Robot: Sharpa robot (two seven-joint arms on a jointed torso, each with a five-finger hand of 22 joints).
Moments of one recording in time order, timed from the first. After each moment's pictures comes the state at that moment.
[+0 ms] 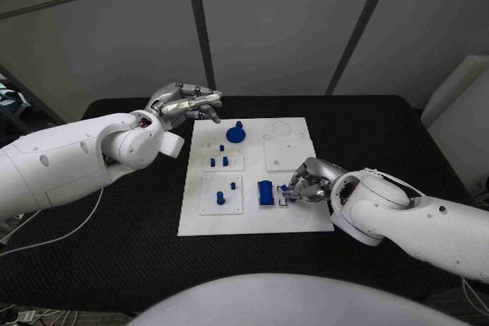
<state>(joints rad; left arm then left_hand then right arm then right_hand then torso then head) 1.11 -0.92 0.07 1.43 -0.13 -0.12 0.31 1.40 -0.06 0.25 0.01 0.06 1.00 0.17 0.18 0.08 1.00 0.12 0.37 0.16 1.02 0.06 0.68 0.47 0.13 1.05 0.16 0.17 0.80 0.96 -0.80 0.01 1.74 -1.39 -0.29 -0.59 1.35 -0.06 0.15 0.21 0.24 1.07 0.06 0.32 0.33 1.38 -0.02 1.22 1.27 1.47 -0.07 1.45 1.31 0.09 1.42 0.03 1.31 1.20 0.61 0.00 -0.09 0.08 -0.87</state>
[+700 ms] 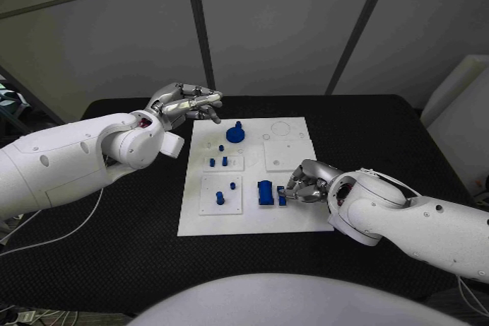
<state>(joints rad) 1.11 -0.92 0.07 1.43 -0.13 -0.12 0.30 1.40 -0.06 0.25 0.01 0.06 1.00 0.17 0.18 0.08 0.99 0.13 0.37 0.16 1.02 0.06 0.68 0.47 0.13 1.05 0.17 0.17 0.80 0.96 -0.79 0.01 1.74 -1.37 -0.27 -0.59 1.25 -0.07 0.13 0.25 0.30 1.10 0.04 0.37 0.37 1.40 -0.03 1.24 1.29 1.47 -0.08 1.46 1.31 0.09 1.42 0.02 1.32 1.21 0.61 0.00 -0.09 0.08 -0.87</state>
